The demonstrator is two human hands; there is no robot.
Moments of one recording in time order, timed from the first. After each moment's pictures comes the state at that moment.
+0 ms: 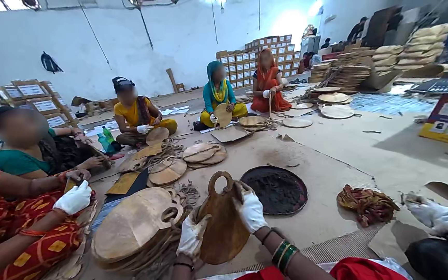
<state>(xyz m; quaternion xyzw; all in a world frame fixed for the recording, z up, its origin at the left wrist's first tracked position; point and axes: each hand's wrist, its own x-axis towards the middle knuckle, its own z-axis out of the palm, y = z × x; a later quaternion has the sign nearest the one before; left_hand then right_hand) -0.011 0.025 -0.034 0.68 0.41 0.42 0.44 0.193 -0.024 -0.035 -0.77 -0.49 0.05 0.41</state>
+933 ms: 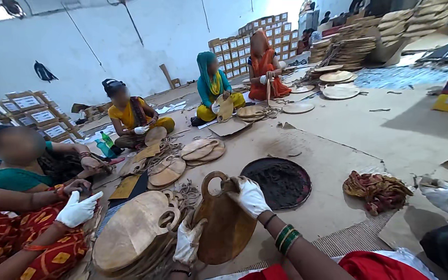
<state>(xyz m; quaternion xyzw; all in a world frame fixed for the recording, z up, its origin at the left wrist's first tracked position) -0.016 0.039 -0.056 0.69 0.36 0.45 0.44 0.232 -0.005 -0.031 -0.76 -0.55 0.07 0.35</state>
